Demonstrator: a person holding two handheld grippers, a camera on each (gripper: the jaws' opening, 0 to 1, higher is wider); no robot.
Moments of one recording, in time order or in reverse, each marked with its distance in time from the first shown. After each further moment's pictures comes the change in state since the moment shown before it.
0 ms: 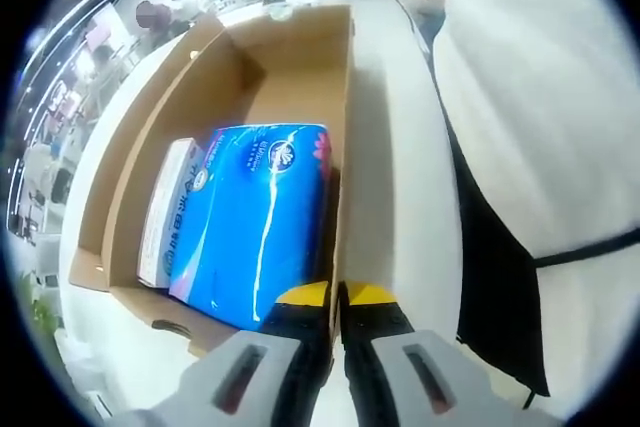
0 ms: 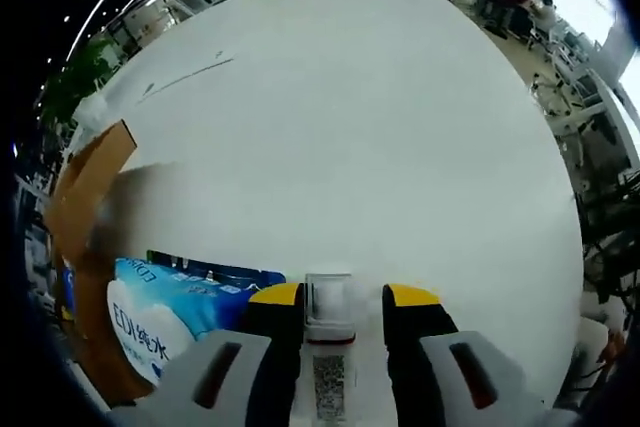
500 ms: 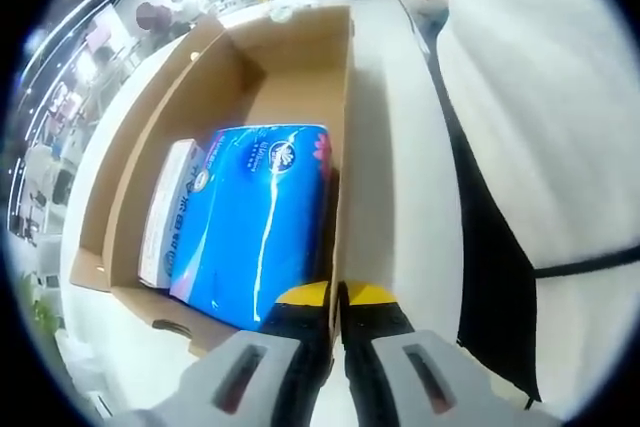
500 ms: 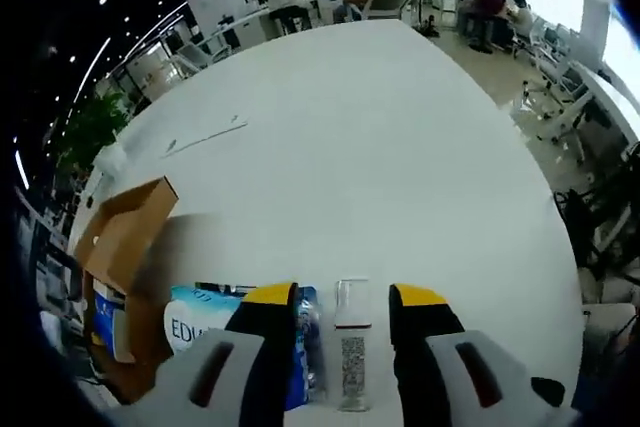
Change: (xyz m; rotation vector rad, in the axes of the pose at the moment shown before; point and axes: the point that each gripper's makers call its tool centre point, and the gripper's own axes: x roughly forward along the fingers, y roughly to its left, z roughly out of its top) left arm 0.000 0.000 0.000 0.003 -0.005 0.008; right arm -0.030 -0.006 0.025 0.117 -0.185 0.086
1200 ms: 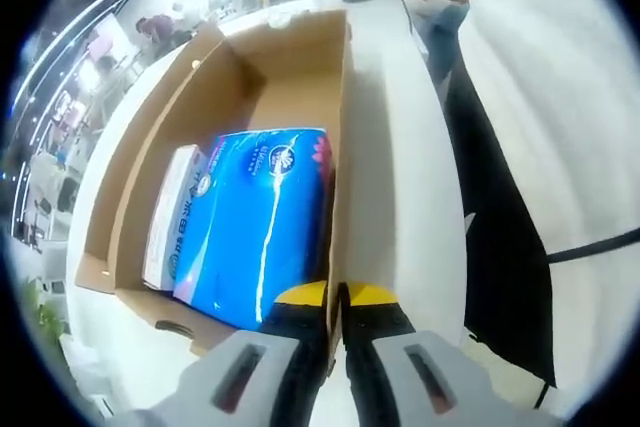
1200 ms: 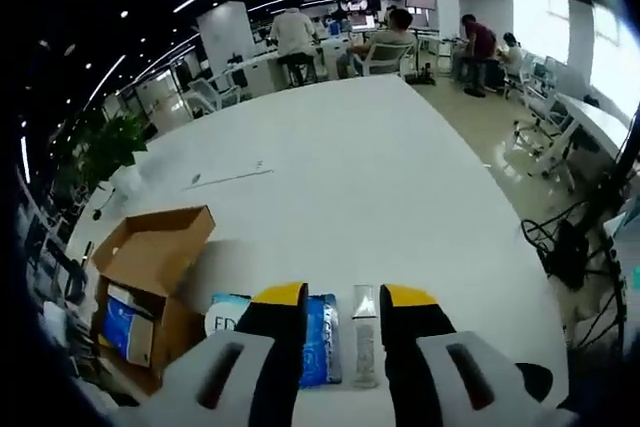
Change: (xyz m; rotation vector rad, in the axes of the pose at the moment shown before) left arm -0.001 0.000 0.000 0.026 -0.025 0.027; right arm -0.068 0.023 0.007 -0.025 -0.217 -0.023
